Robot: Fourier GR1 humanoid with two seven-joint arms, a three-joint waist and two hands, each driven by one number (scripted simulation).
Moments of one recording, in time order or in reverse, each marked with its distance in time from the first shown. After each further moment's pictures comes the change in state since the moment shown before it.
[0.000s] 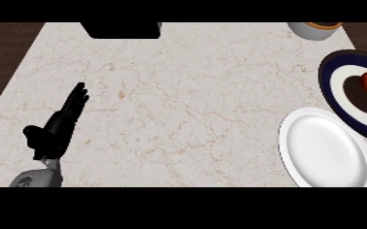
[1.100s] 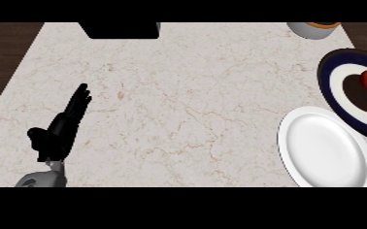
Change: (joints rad) left arm 0.014 -0.030 -0.007 -0.025 -0.015 0.019 0.008; right arm 0.372 -0.174 -0.358 0.328 -0.391 0.618 -0.527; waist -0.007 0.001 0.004
